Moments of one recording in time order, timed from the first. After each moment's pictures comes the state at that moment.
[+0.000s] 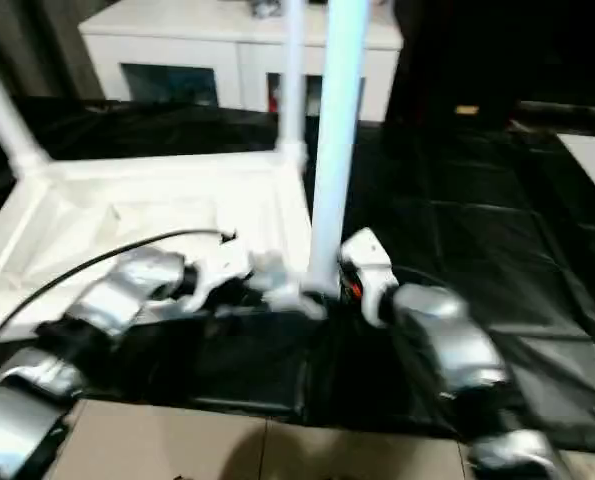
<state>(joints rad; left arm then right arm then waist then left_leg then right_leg) -0.72 0.26 -0.36 0.77 0.11 0.03 -1.02 -0.39 -0.34 0.16 0.33 0.16 0.34 0.64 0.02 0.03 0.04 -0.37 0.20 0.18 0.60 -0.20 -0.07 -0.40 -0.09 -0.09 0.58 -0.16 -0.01</state>
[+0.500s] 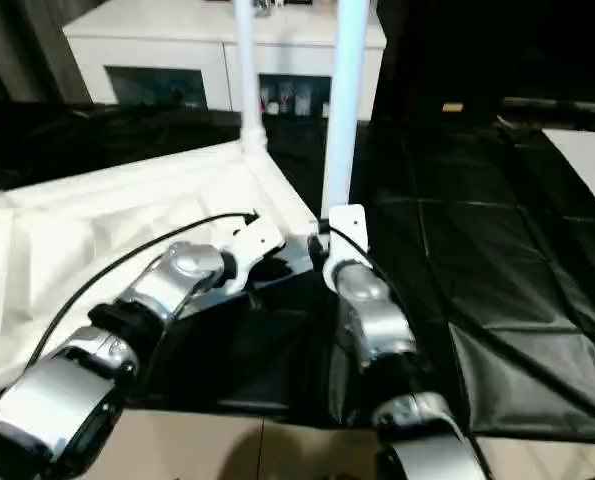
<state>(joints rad) -0.86 0.09 -0.30 1.01 0.13 0.08 -0.71 -0.57 -0.01 0.04 0.64 0.05 0.24 -0.04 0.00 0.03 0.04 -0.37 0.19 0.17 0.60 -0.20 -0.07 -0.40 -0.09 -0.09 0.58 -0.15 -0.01</state>
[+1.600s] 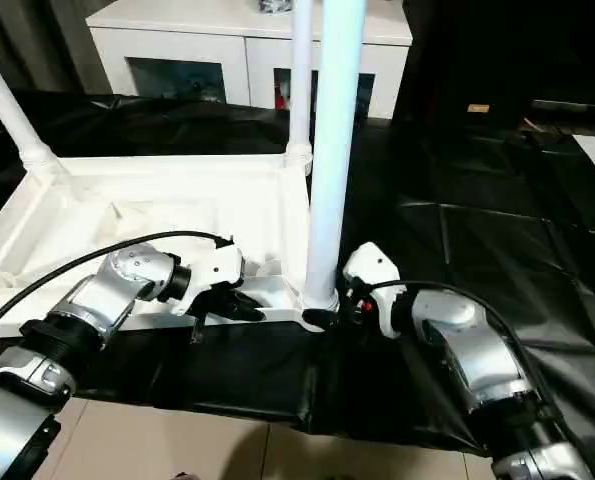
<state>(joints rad) -0.70 0.34 -0.39 0.70 0.08 0.00 -1.26 -0.35 -0.50 0.23 0.24 0.18 0.24 0.94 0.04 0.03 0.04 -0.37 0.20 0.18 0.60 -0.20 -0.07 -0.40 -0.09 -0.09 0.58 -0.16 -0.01</state>
